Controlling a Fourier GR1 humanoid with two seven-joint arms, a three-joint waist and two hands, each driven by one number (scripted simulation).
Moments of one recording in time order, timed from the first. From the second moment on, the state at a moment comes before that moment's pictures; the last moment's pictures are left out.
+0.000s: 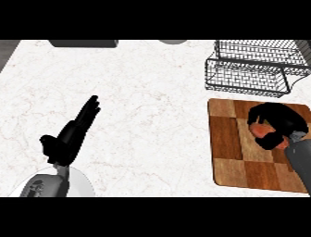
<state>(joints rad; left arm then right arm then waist) -0.11 0.14 -0.08 -1.35 0.03 -0.09 -0.09 -0.38 -0.46 0.16 -1.08 0.85 0.32 0.03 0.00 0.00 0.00</state>
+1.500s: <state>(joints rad) -0.12 0.11 -0.07 -1.38 0.01 -0.11 -0.07 -0.58 -0.96 -0.46 -0.56 0.53 0.33 -0.60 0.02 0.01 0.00</state>
